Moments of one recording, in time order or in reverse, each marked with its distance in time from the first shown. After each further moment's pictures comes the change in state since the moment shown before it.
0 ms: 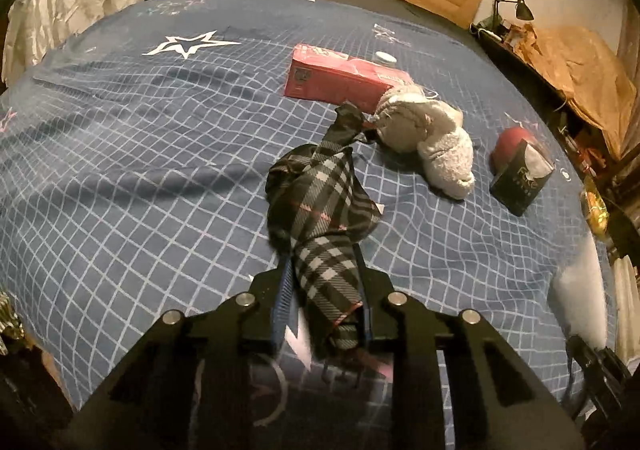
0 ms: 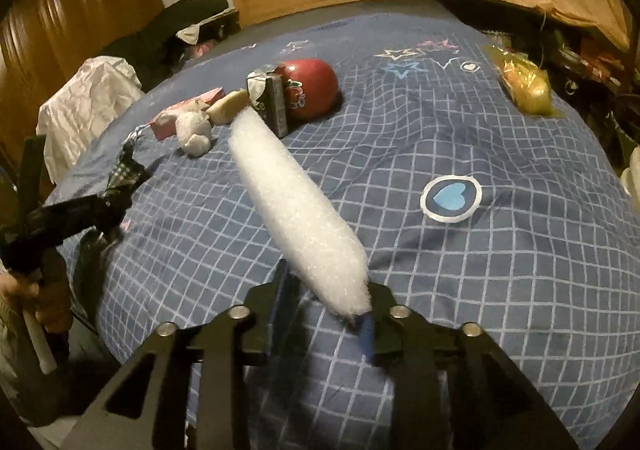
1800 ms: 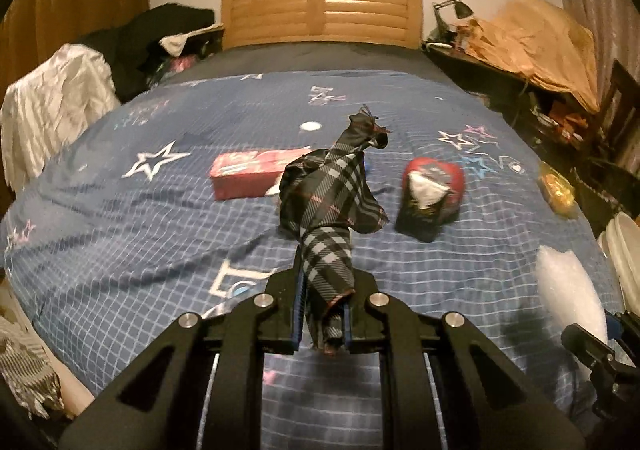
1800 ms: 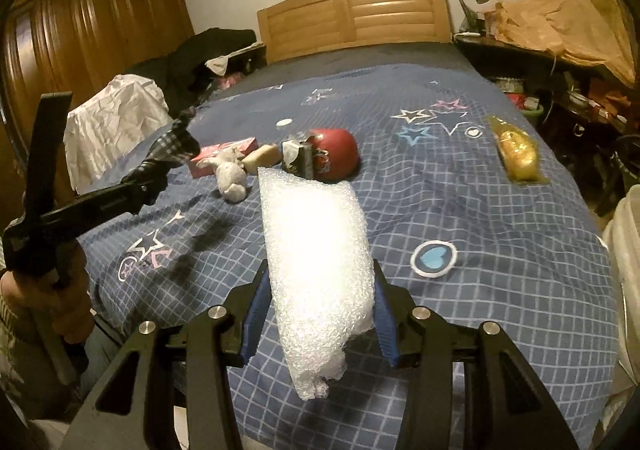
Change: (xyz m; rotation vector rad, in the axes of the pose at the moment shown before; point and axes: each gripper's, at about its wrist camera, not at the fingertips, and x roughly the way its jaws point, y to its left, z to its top) left arm -0.066 -0.114 -0.002 0.260 -0.219 0.048; right arm -0.065 -0.002 0.013 -0.056 -0.151 0.066
